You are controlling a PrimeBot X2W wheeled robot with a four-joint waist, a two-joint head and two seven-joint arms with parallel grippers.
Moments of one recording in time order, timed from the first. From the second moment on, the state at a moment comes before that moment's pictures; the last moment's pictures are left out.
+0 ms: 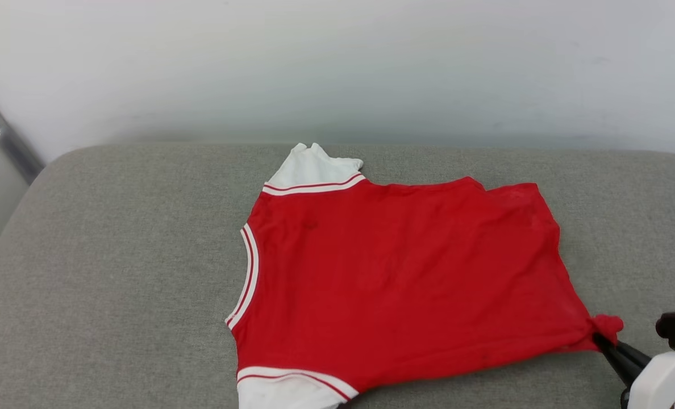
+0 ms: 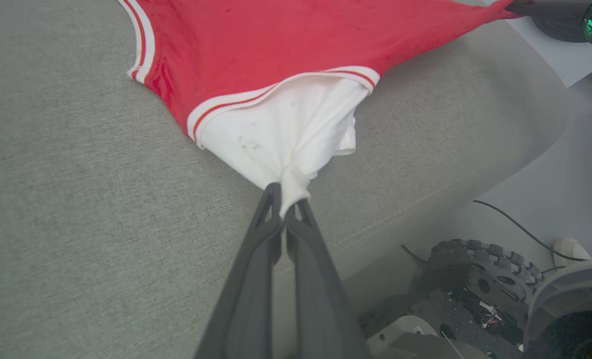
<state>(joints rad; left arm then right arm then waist) 0.17 0.84 -0.69 -0.28 -0.84 0.07 -0.01 -0.08 -0.63 0.38 0.29 0.69 0.13 0.11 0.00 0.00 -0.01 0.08</state>
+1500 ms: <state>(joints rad) -0.39 0.65 -0.61 0.18 -0.77 -0.01 -0.02 -0.27 -0.44 0.15 0.16 0.44 0.13 0.51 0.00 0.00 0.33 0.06</state>
